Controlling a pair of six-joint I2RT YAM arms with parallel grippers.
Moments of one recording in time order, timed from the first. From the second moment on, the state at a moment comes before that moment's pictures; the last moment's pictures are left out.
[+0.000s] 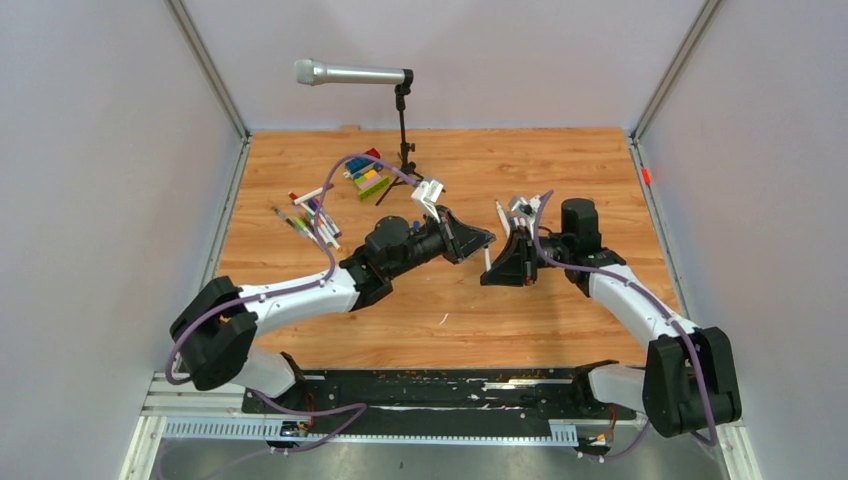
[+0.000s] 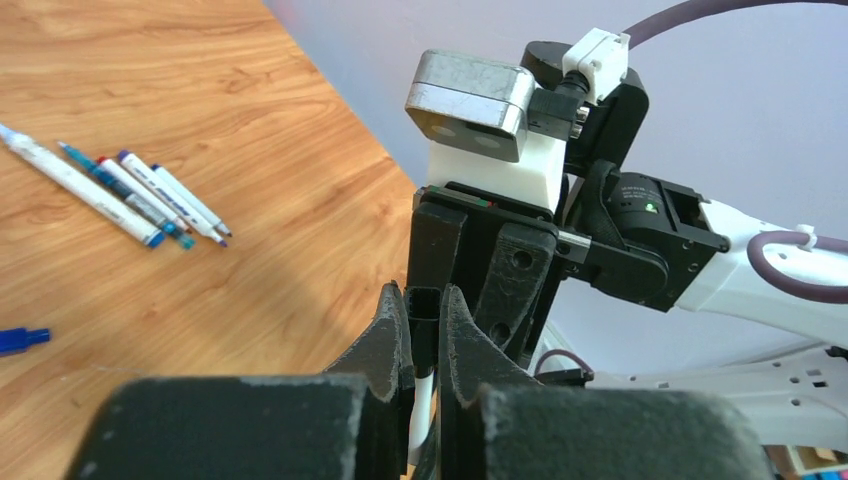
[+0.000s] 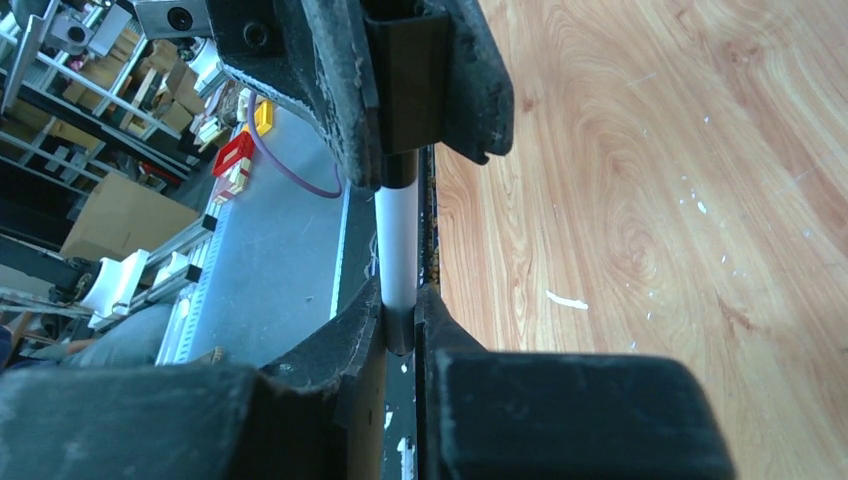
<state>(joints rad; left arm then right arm) -0.91 1.45 0.85 0.67 0.14 -0.77 0.21 1.22 0.66 0.01 -1.40 0.12</state>
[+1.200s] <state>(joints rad) -0.76 0.91 0.64 0.69 -0.30 -0.48 0.38 1.33 0.81 -0.42 -1.23 -0.34</state>
